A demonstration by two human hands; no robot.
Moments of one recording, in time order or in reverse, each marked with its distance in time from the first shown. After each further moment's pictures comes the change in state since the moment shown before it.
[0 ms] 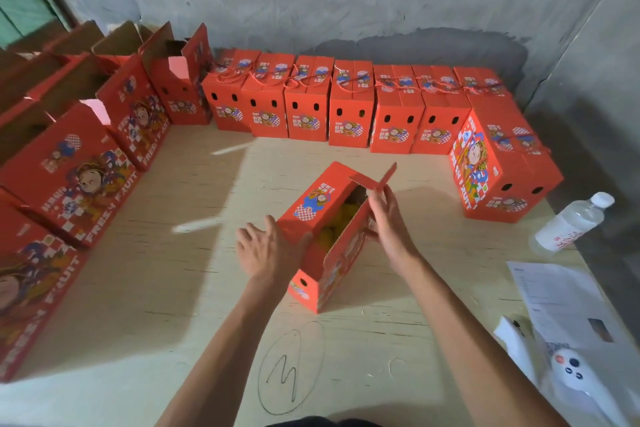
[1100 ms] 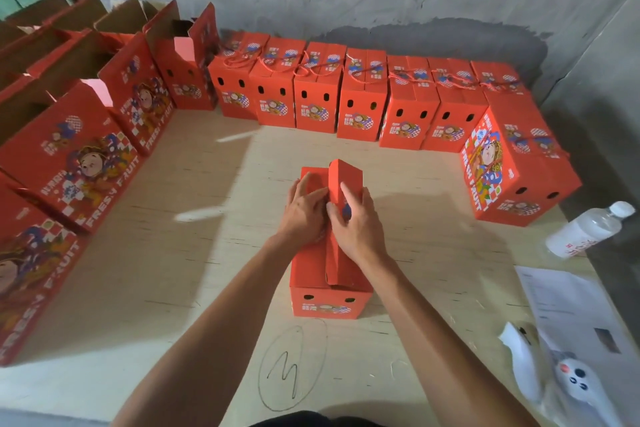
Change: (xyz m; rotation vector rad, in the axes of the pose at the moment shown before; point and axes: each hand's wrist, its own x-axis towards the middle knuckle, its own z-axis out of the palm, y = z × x) left_hand 0.071 0.031 0.032 -0.456 -0.133 0.494; right_hand 0.007 0.004 0.072 -0.775 0.100 -0.109
